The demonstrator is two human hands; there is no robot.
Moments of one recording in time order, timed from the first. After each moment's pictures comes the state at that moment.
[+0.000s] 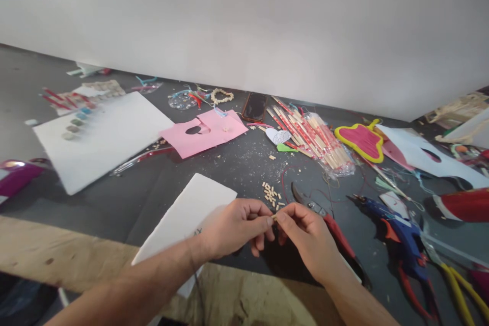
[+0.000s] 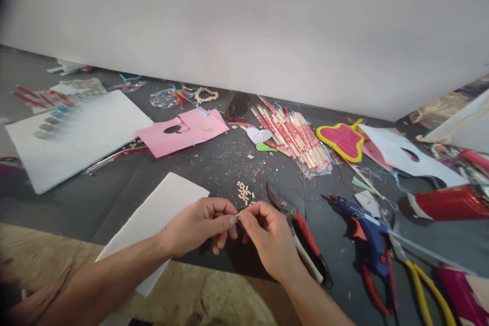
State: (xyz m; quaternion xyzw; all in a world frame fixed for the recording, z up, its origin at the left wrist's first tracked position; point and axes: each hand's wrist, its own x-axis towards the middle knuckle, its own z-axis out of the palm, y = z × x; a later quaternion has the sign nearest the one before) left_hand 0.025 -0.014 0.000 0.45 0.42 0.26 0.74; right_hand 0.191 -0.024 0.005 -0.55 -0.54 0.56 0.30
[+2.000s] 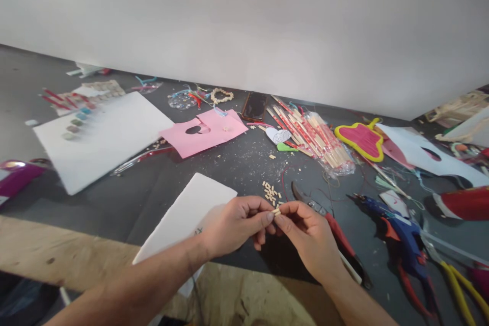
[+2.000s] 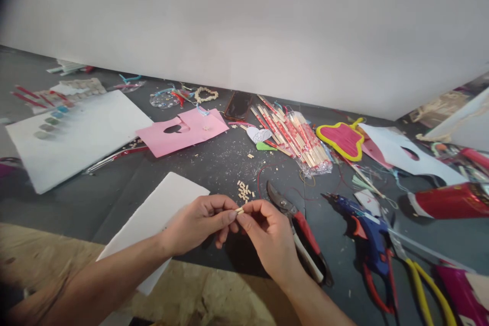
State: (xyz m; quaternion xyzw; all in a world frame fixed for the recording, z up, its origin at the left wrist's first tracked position) left_hand 0.024 -0.015 -0.006 0.46 0.39 0.31 0.73; right_hand 0.187 -0.027 0.003 -0.56 -0.54 0.53 0.34
